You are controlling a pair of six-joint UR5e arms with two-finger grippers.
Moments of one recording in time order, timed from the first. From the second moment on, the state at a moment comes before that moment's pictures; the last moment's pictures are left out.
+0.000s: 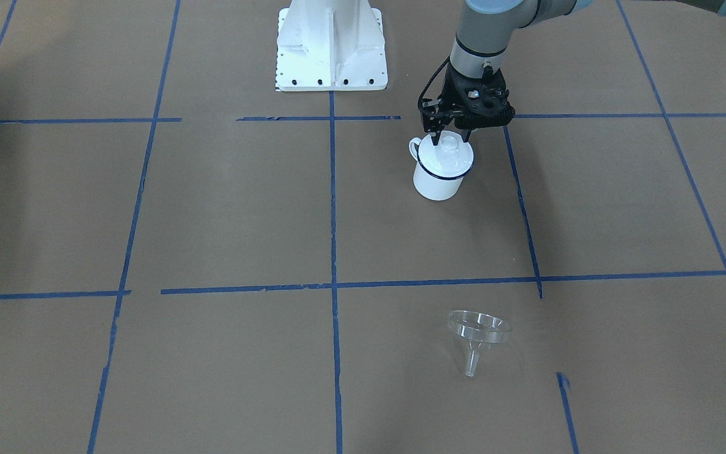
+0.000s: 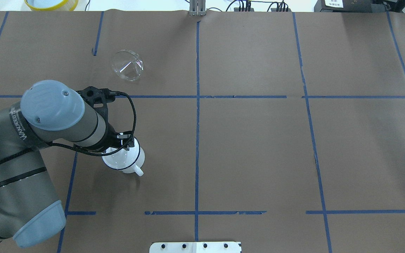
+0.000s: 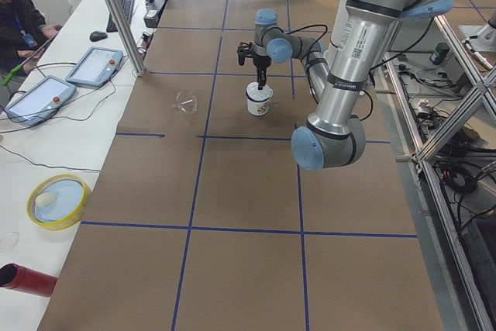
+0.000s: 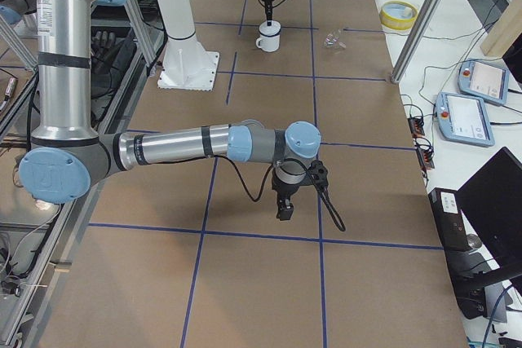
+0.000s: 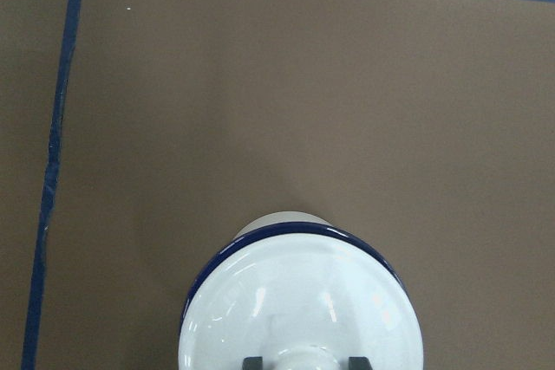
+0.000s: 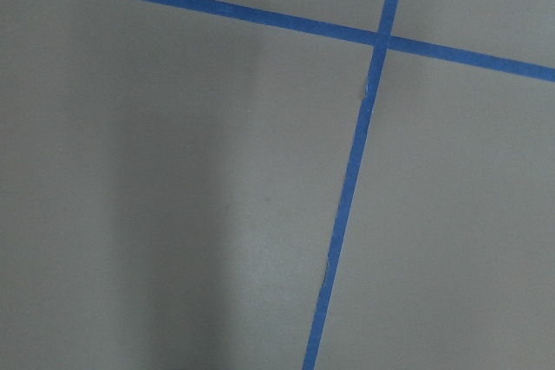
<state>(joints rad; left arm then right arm) -0.54 -1.97 -2.07 -1.42 -1.89 -1.28 1.45 -1.63 1.79 -1.79 2.31 -0.13</state>
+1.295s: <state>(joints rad) -1.22 -1.65 -2.08 -1.42 -2.23 -0.38 1.45 -1.63 1.79 -1.79 2.31 -0.13</state>
